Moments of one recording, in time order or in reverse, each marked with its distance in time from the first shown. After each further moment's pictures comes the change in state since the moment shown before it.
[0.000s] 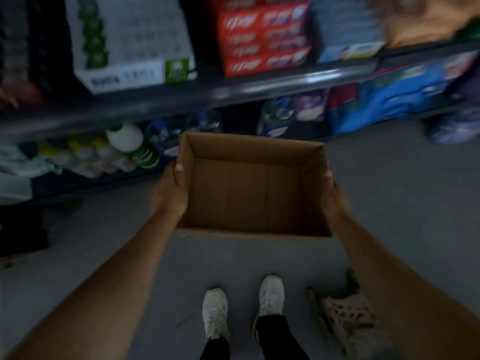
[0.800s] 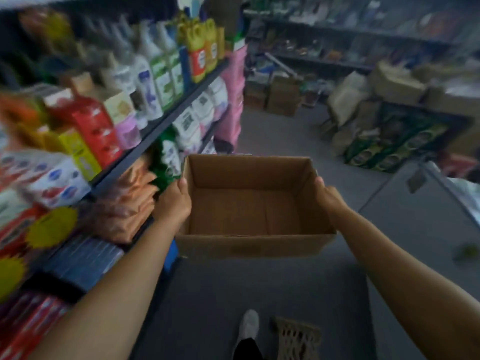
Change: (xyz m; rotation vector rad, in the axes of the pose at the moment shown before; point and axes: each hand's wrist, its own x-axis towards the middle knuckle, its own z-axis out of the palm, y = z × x) left_hand -0.284 0.603 0.058 0.252 -0.399 0.972; right_hand -0.146 0.001 -0.580 0.424 0.701 0.373
